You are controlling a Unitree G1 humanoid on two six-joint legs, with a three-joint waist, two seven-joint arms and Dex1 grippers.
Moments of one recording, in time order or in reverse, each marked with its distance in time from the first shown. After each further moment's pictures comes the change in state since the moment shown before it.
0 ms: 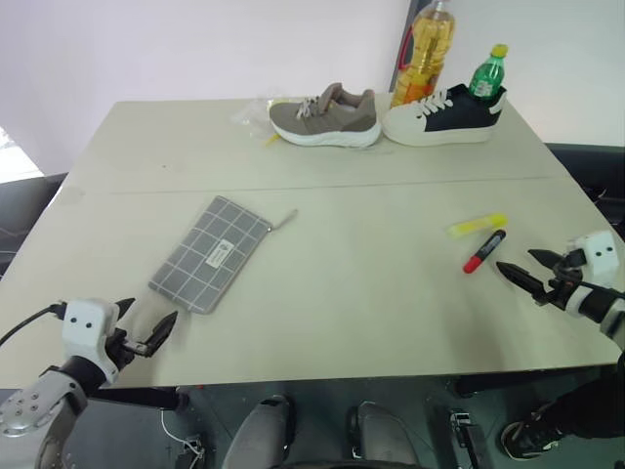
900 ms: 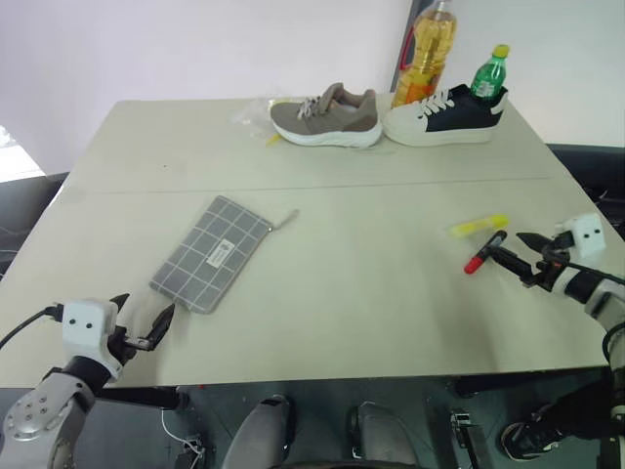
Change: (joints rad) left arm -0.010 -0.052 -0.020 0.004 0.044 -0.077 0.066; right arm -0.118 0.045 0.076 -0.003 0.001 0.003 -0.015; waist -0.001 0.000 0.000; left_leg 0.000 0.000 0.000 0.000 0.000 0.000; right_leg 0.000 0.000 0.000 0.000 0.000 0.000
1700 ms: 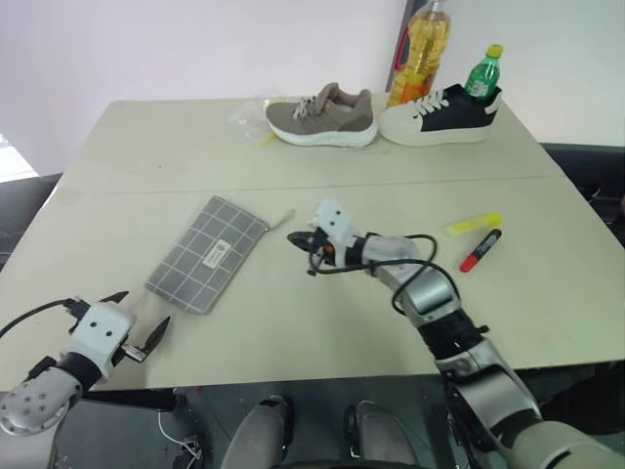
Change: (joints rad) left arm 0.002 0.160 -0.075 0.136 0.299 -0.260 -0.056; right arm -0.453 0.610 0.700 -0.030 -0.295 0.054 -0.219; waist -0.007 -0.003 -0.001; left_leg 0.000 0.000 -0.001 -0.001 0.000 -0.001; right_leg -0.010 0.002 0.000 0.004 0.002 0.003
